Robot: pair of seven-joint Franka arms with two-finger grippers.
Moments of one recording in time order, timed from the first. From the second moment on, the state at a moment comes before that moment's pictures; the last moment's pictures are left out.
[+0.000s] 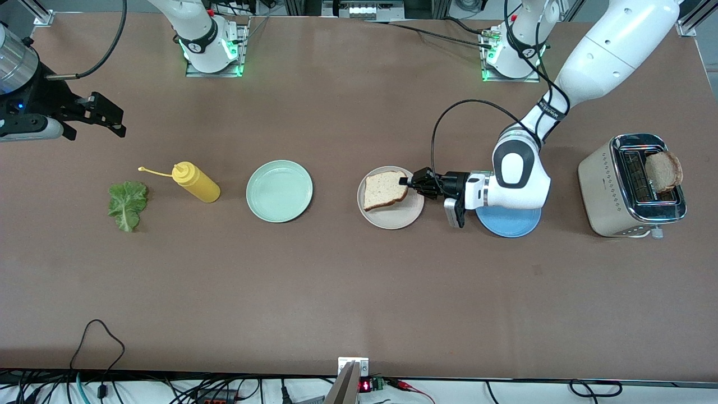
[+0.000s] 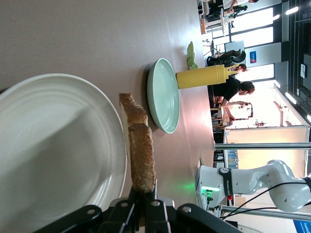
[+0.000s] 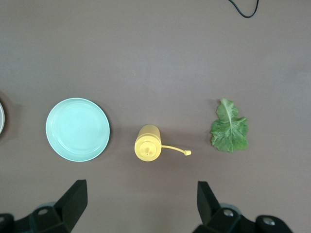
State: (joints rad) left arm 0.24 0.70 -0.61 -1.96 -1.13 2.21 0.97; right arm 0.02 -0.04 0.06 -1.66 0.01 1.65 0.01
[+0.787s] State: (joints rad) left arm 0.25 0.76 -0.61 -1.96 -1.13 2.21 1.02; right arm 0.02 -0.04 0.06 -1.66 0.01 1.65 0.01
